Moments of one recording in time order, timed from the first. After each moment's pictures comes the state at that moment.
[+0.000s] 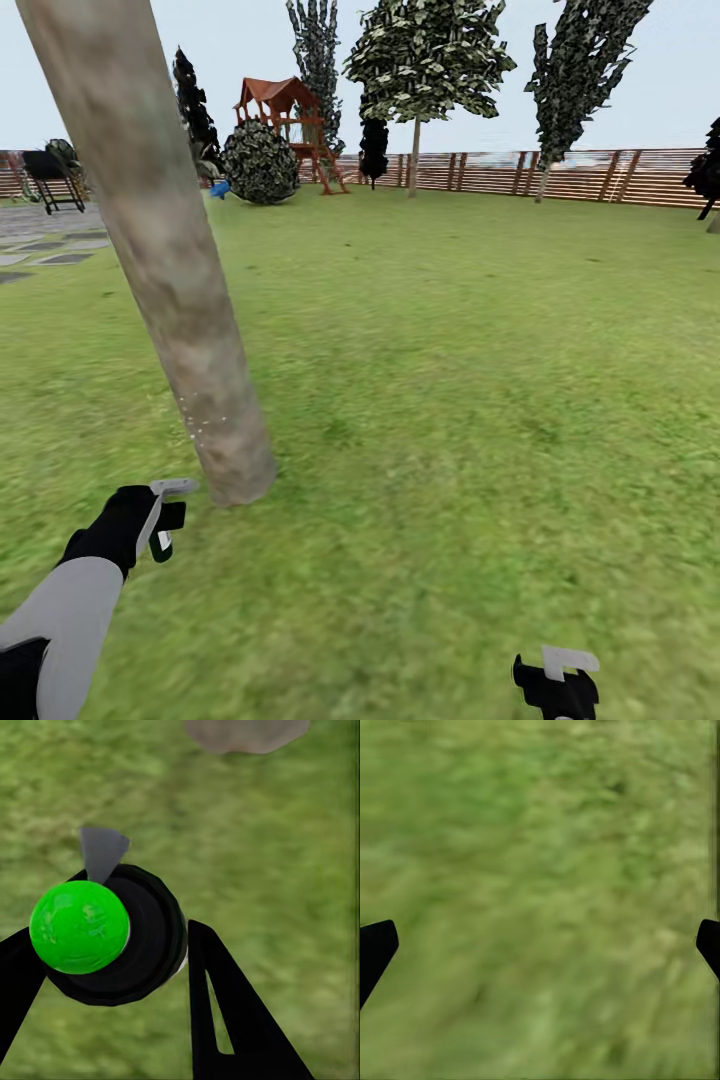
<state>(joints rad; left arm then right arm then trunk) -0.84 0.17 0.33 -0.56 -0.29 0.68 -0.03 -0.47 -0.05 -0.61 -0.11 0.57 -0.34 -0.27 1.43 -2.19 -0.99</state>
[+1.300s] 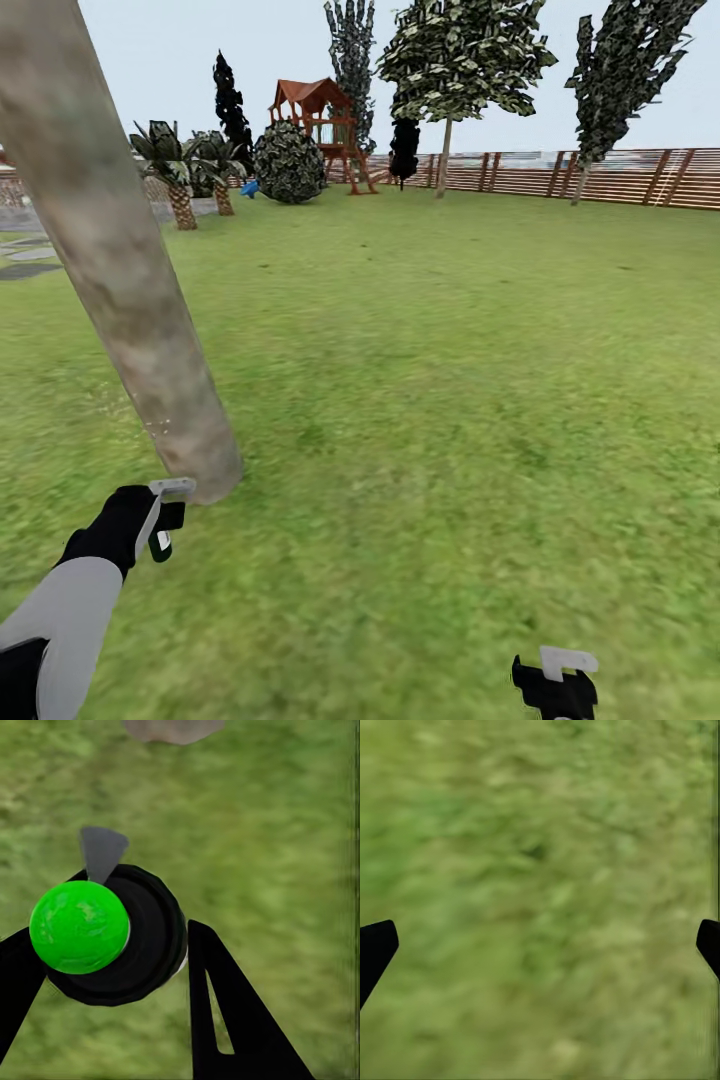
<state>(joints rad) -0.84 0.17 0.34 -0.56 -0.29 0.68 -0.03 -0.47 -0.04 -0.61 -0.11 0.57 -0.34 -0.27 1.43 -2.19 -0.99</state>
